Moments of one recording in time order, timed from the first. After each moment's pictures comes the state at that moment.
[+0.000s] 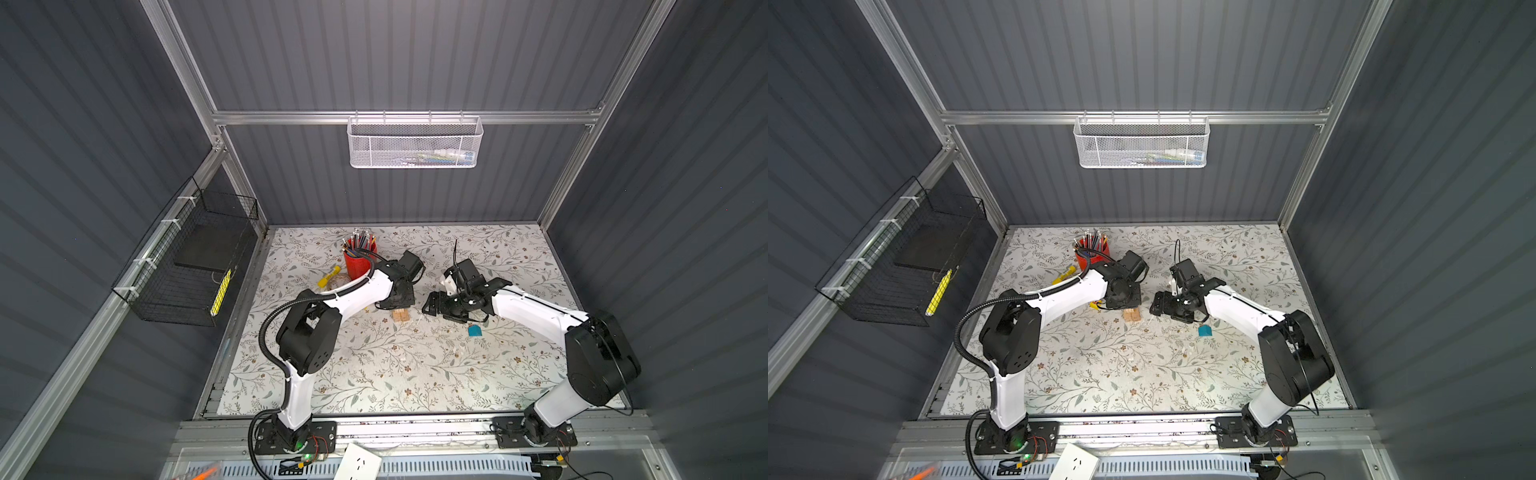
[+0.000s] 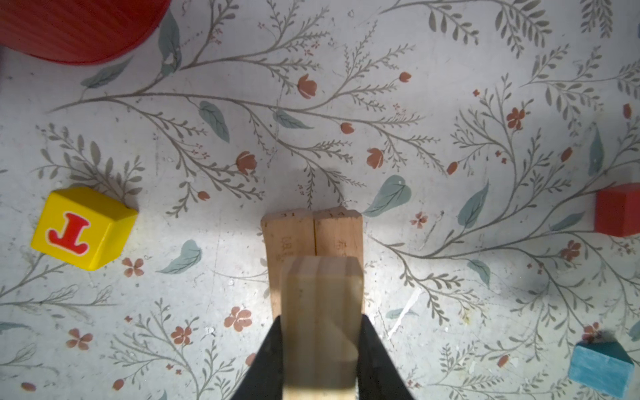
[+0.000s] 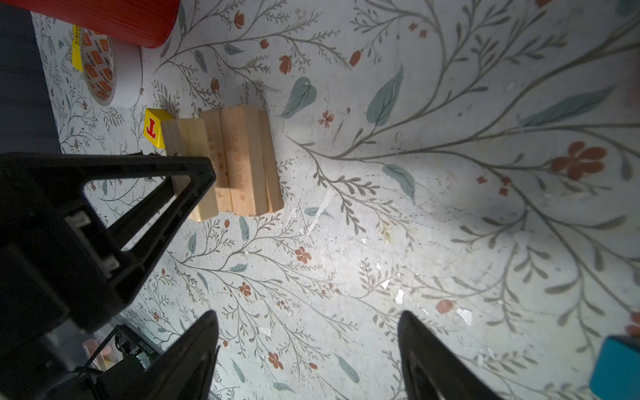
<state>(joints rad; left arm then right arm) -0.74 2.00 1.57 -0.82 -0.11 -0.74 0.52 1.60 1.04 -0.51 -0.32 0.62</state>
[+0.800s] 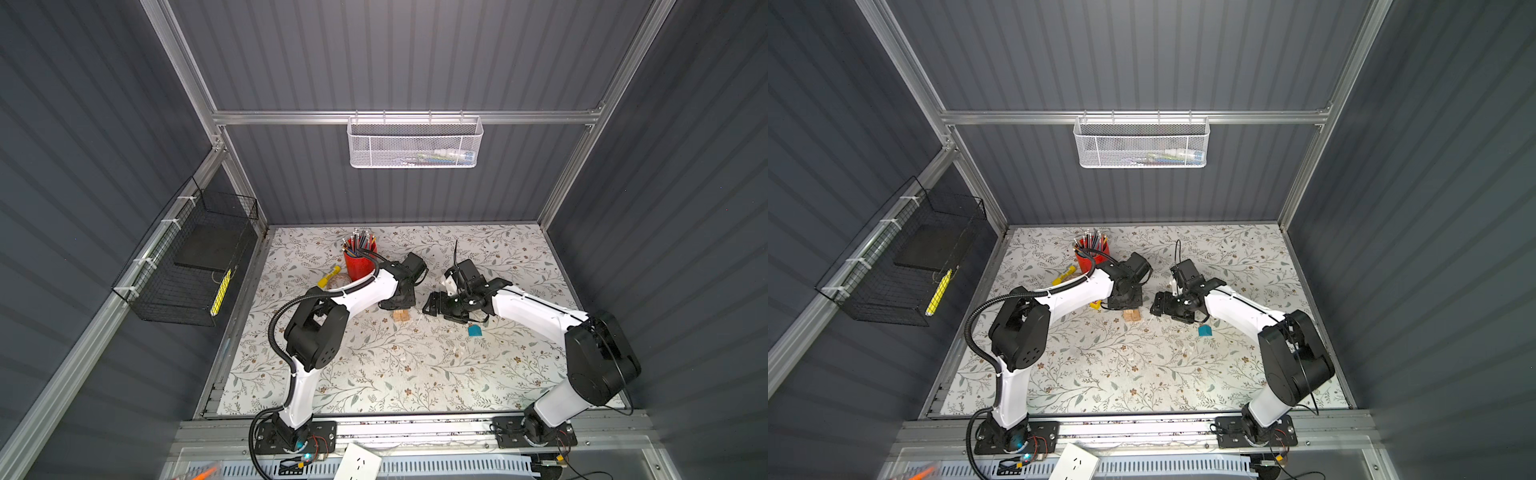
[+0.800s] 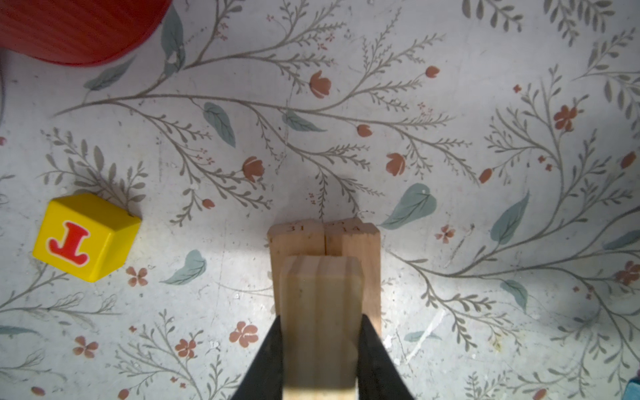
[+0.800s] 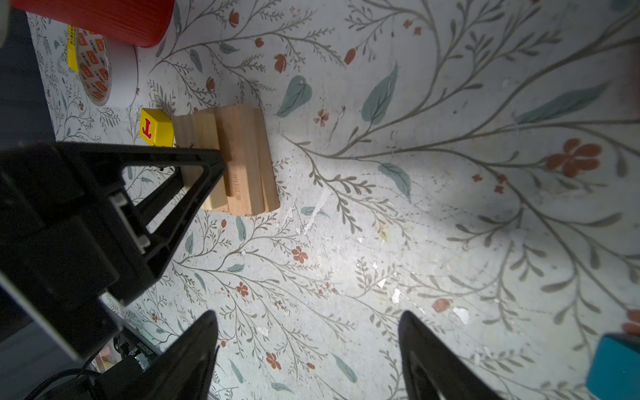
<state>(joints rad) -0.75 2.06 1.60 -0.85 -0.15 -0.74 0.52 1.60 1.03 -0.51 -0.32 0.62</state>
